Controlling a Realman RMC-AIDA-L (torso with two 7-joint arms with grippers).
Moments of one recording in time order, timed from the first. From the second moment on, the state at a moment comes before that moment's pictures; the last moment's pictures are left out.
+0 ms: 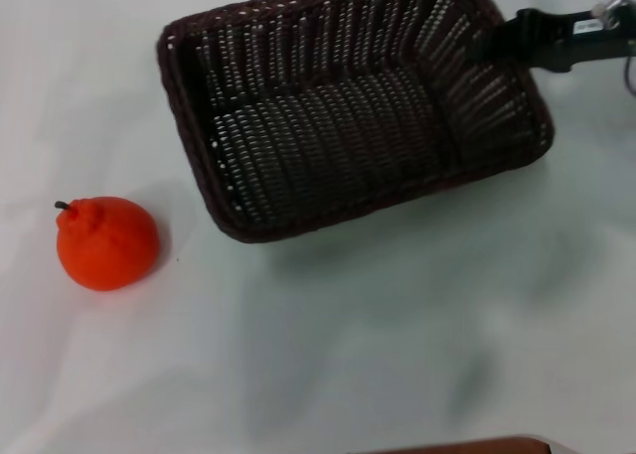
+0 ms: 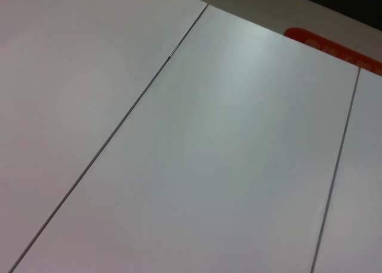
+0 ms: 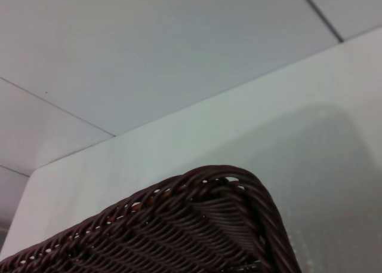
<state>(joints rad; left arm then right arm) -0.17 -2.16 -2.82 -0.15 0.85 -1.88 2.32 0.74 1.96 -0.47 -0.57 0.76 1.35 2.37</state>
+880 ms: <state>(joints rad) -0.17 -2.16 -2.82 -0.20 0.85 -1.82 2.32 0.74 2.01 -0.47 -0.50 0.83 1.29 2.40</state>
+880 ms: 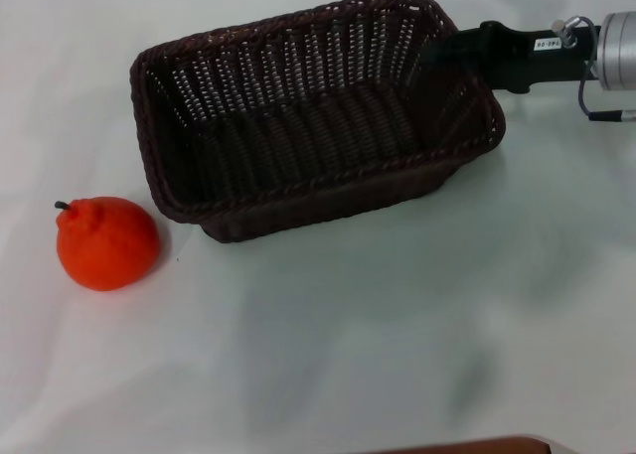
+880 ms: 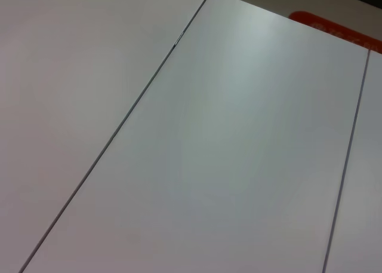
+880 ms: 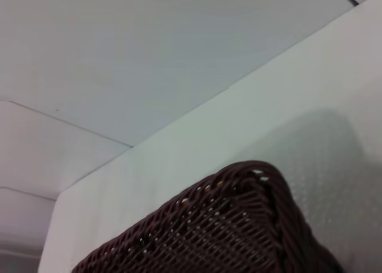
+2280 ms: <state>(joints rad) -0.09 -2.12 -2.55 -0.29 1.49 -1.50 2.30 0.77 2.03 -0.43 -0.53 1.38 1.02 1.90</state>
